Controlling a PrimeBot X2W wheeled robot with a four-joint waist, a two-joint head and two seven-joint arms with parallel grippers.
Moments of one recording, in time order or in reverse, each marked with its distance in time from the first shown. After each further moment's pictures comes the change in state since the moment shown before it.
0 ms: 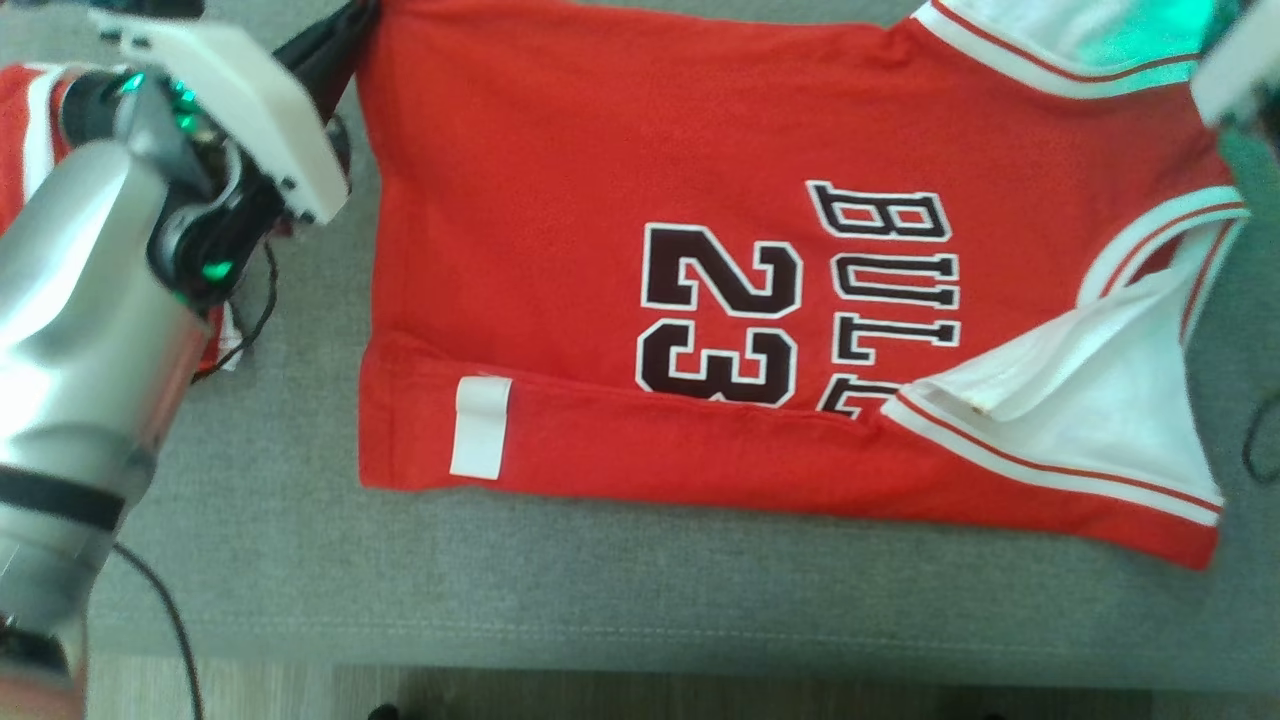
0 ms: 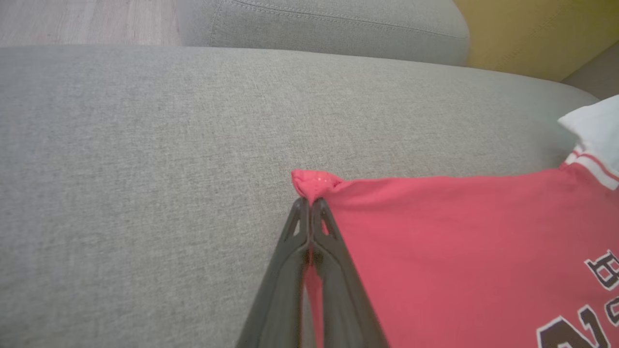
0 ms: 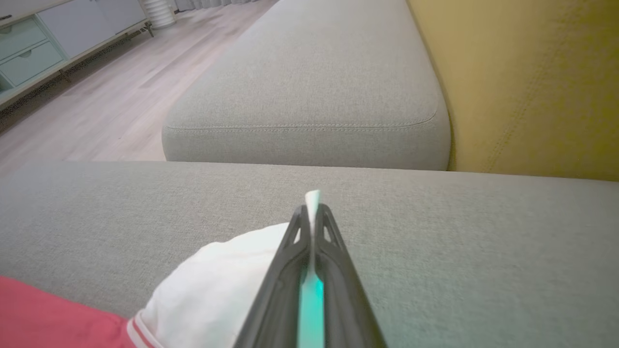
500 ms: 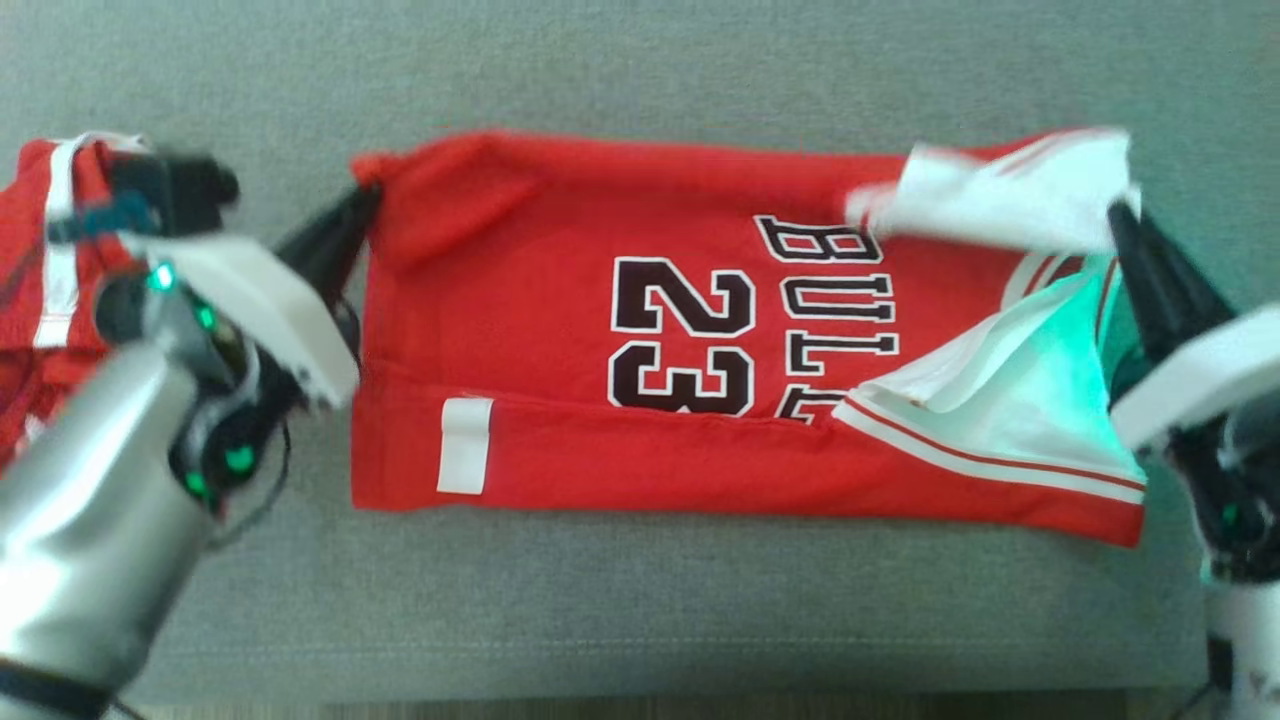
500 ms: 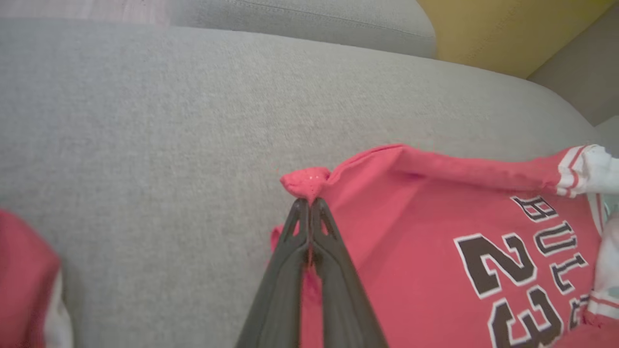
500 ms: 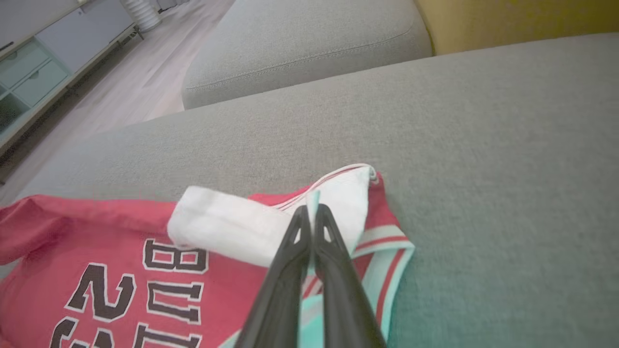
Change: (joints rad) left arm 0.314 0.126 0.003 -0.279 -0.028 0.098 -0.086; right arm 0.618 0.151 -0.171 -0.489 0.030 0.000 0.098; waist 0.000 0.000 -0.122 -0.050
